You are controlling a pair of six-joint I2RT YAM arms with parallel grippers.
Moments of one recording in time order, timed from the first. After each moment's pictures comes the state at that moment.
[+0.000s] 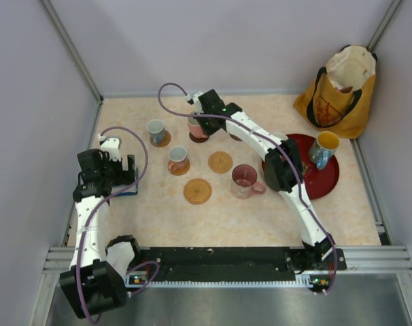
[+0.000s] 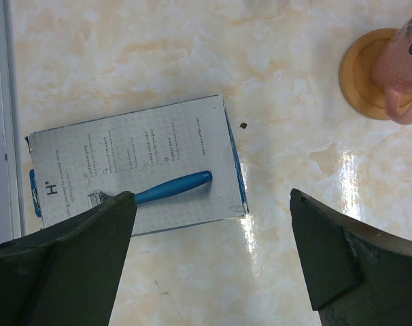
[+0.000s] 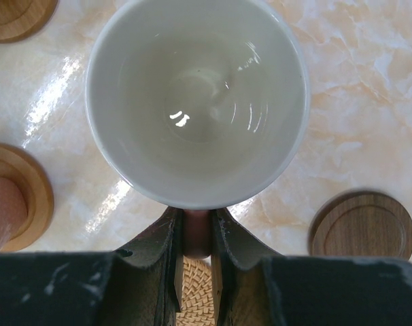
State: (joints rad) left arm 0.28 0.91 0.71 -0.47 0.25 0.24; right arm 0.67 2.44 2.30 -0.71 0.01 -0.08
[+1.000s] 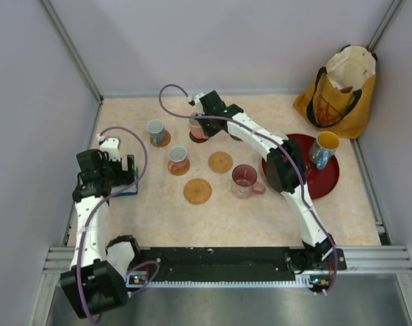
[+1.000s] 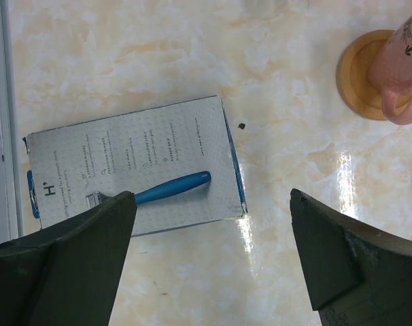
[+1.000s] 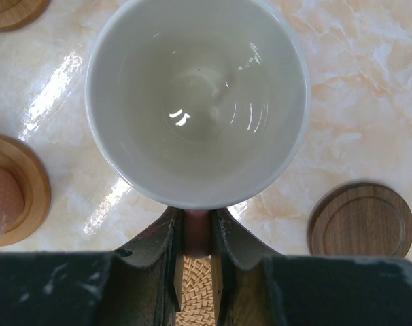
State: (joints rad) left arm 0.29 0.91 0.71 -0.47 0.27 0.24; right arm 0.67 2.39 2.22 -0.66 0.02 -0.08
